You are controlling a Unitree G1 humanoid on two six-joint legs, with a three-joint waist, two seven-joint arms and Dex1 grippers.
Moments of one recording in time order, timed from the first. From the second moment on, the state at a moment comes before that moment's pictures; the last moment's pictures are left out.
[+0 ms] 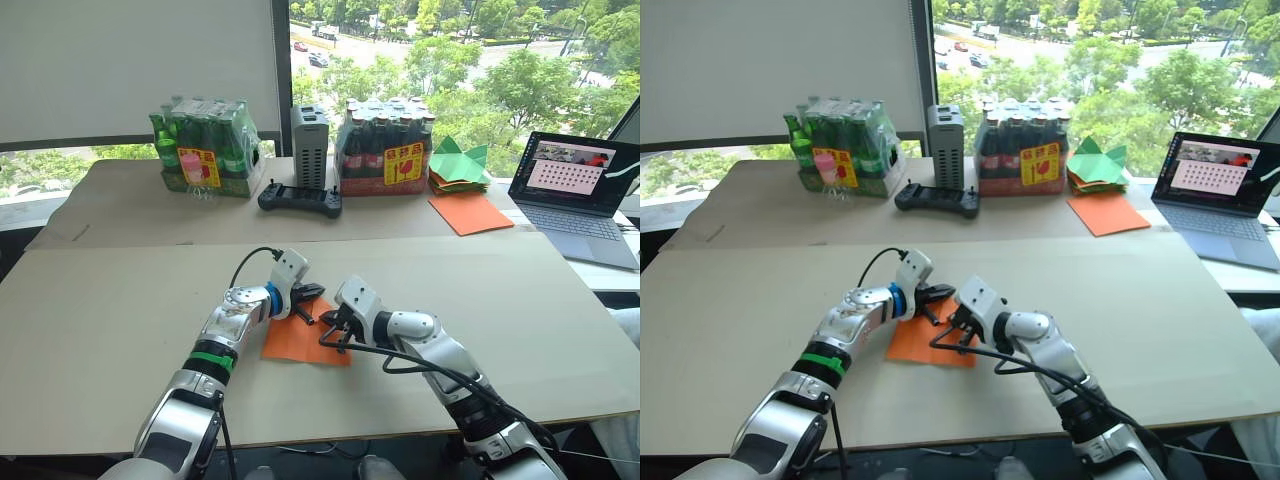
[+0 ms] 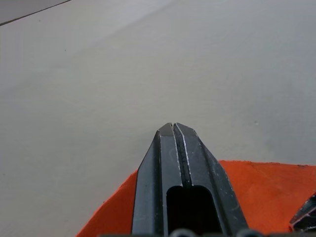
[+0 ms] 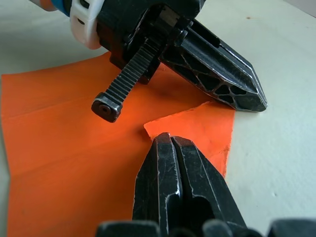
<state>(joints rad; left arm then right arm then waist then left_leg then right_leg) -0.71 0.24 -0.15 0.55 -0.15 0.37 -0.72 -0.49 -0.29 0.33 0.02 0.01 0.52 0.69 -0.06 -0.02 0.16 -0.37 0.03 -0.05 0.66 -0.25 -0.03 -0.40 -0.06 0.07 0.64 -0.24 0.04</state>
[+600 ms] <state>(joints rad) -0.67 0.28 -0.04 0.32 -0.26 0.62 -0.72 -0.52 -0.31 0.36 0.08 -0.03 0.44 0.70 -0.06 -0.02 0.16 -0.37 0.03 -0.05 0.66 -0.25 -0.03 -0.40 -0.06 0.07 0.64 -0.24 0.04</state>
